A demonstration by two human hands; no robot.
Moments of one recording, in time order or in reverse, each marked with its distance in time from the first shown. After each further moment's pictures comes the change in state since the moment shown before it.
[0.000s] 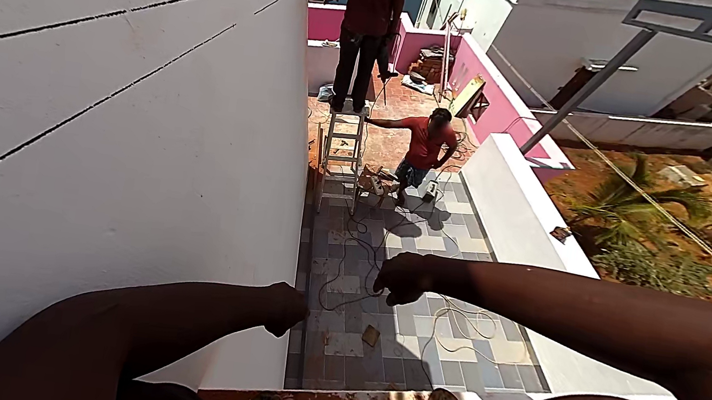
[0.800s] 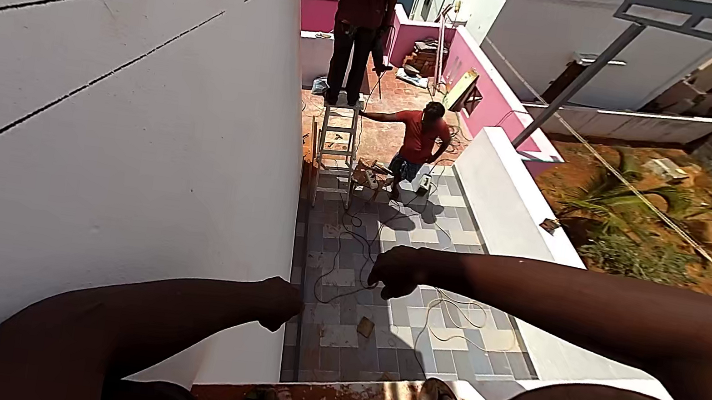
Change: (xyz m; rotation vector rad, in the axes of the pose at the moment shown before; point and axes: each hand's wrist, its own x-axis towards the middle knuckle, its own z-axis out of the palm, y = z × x) left_hand 0.002 -0.001 0.001 -0.001 0.010 0.000; right_hand 0.002 0.000 0.002 -0.015 0.009 0.018
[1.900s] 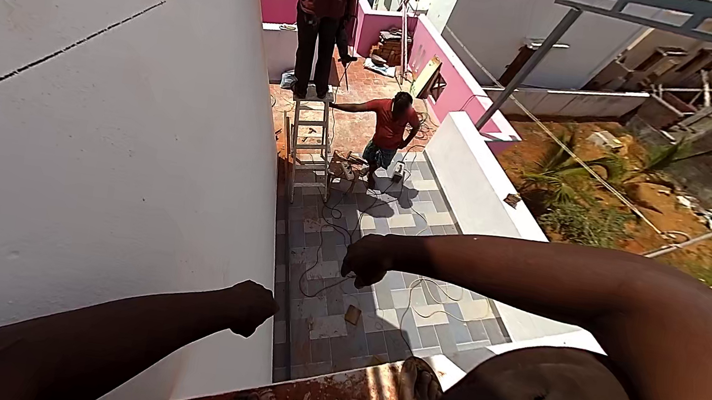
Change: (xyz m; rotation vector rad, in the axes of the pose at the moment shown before) left_hand 0.006 -0.002 0.002 -0.011 -0.030 -0.012; right_hand 0.002 0.001 0.003 -0.020 0.033 -0.026
